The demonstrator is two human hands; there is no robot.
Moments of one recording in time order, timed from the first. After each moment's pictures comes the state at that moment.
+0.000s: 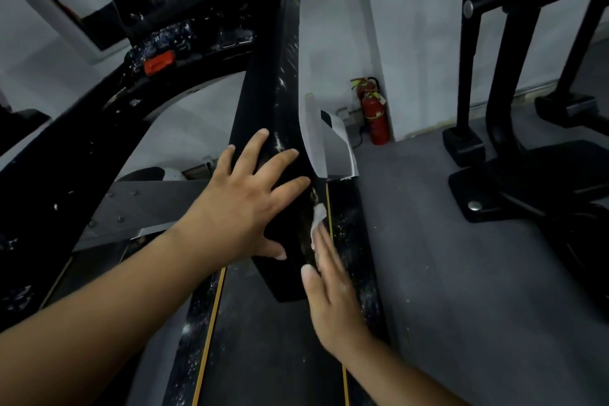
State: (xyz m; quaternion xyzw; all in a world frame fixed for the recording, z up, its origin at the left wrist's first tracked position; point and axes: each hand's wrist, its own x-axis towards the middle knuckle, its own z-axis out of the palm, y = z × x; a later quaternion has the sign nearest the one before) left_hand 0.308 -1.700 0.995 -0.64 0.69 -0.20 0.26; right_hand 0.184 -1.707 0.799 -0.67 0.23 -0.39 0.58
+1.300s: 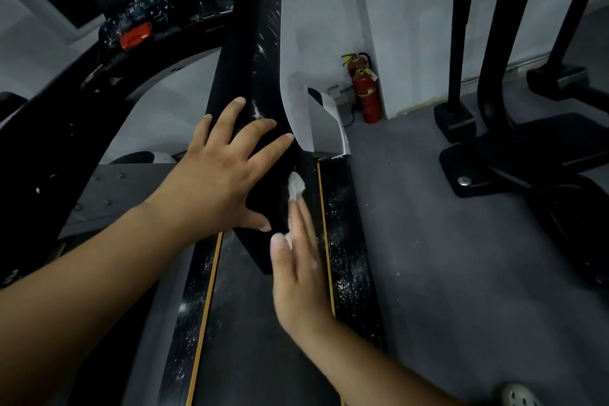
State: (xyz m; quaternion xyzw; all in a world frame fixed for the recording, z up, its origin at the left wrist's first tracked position) left_hand 0.308 -1.700 0.990 -0.65 0.69 -0.21 0.23; right_hand 0.194 -1.680 0.823 -0.59 0.27 -0.44 0.63
